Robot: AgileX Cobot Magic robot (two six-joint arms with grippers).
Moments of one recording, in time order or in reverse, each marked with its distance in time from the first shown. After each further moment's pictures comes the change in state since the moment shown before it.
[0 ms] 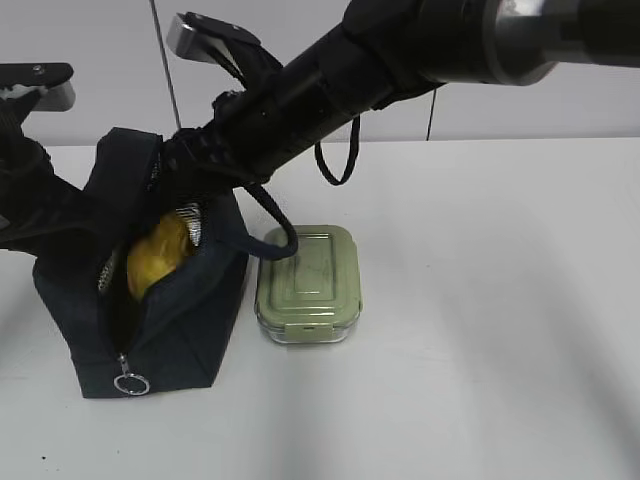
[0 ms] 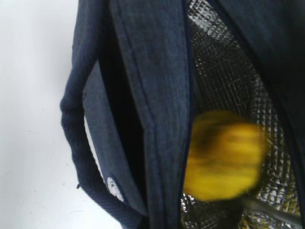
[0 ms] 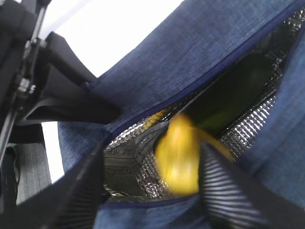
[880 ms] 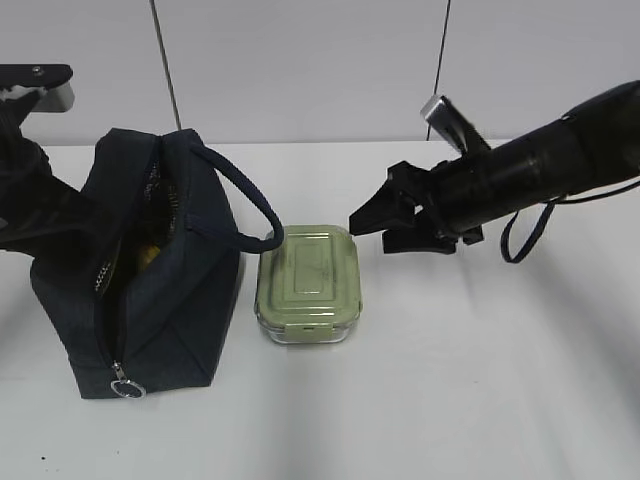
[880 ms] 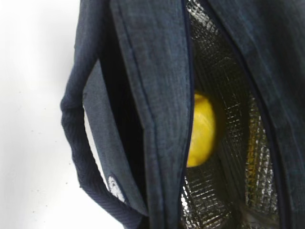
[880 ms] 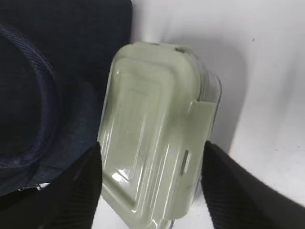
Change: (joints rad) left arm 0.000 0.000 0.000 0.009 0.005 0.000; right arm -0.410 -0.060 0.499 0.319 -0.012 -0.050
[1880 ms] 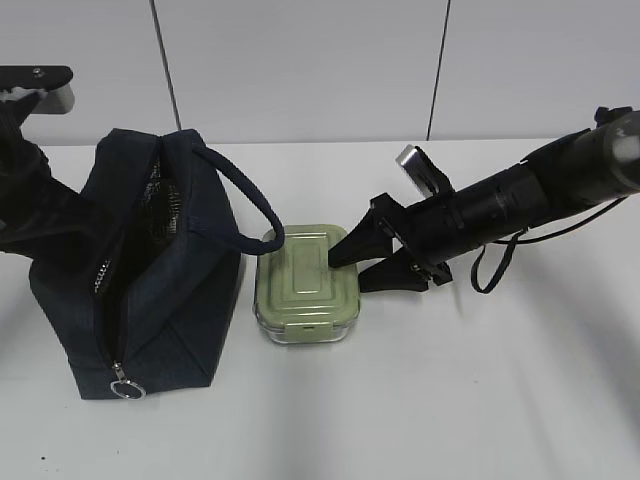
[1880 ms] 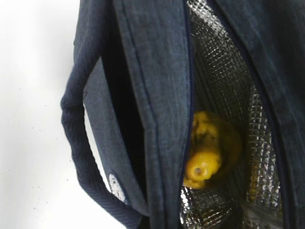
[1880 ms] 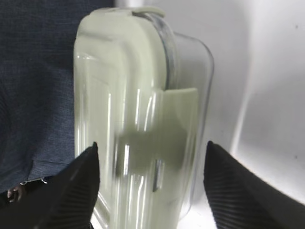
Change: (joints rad) left arm 0.000 0.000 0.000 0.002 0.011 0.000; right arm 0.000 0.200 -0.109 0.019 0.147 0.045
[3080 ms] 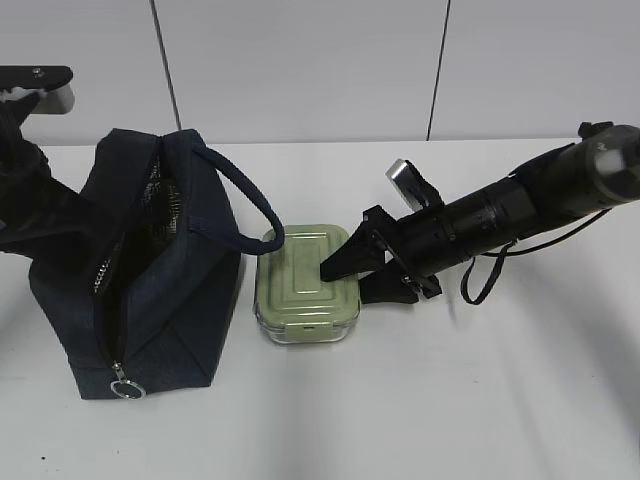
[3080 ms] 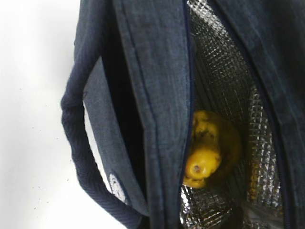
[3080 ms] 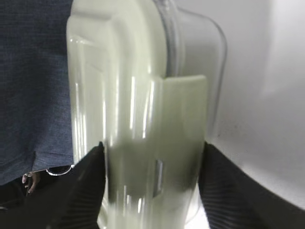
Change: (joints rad) left arm 0.000 0.000 0.000 0.001 0.000 0.000; right arm 0.017 0.049 -0.014 0.017 0.048 -0.016
